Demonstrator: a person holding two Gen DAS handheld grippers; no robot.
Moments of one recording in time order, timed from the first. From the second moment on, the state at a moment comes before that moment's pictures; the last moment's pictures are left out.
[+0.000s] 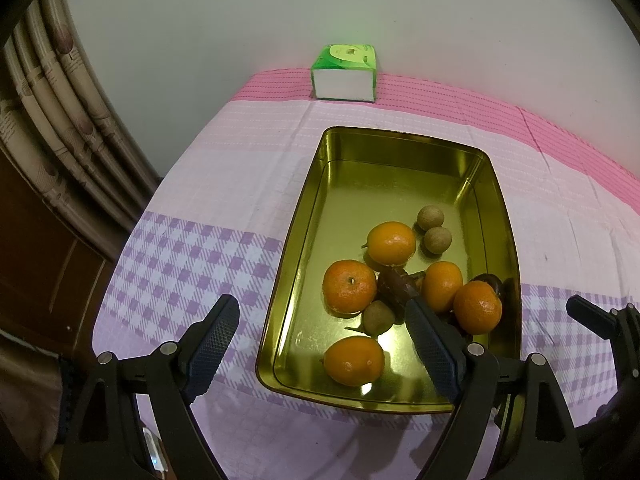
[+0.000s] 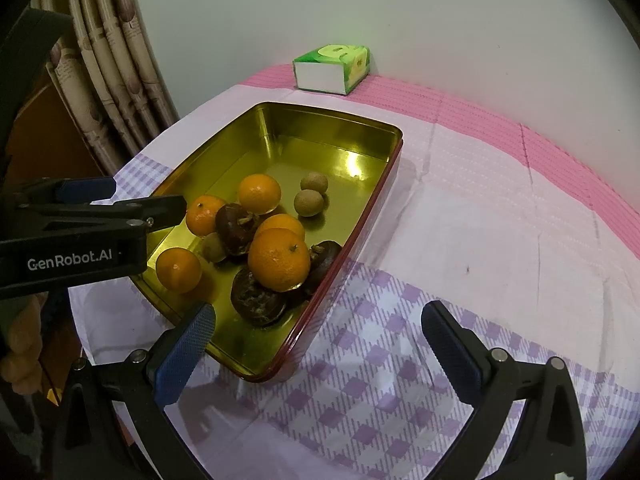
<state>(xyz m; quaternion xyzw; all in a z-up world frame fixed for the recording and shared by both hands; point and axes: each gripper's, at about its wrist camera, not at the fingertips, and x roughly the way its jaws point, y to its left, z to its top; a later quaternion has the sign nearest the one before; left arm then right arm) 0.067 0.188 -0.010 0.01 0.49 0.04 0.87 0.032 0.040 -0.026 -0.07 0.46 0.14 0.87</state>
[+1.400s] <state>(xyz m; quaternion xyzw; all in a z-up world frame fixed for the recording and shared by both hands) 0.058 0.180 -0.005 0.03 0.49 0.03 0.87 0.041 0.029 -0.022 -0.07 0.46 0.12 0.88</state>
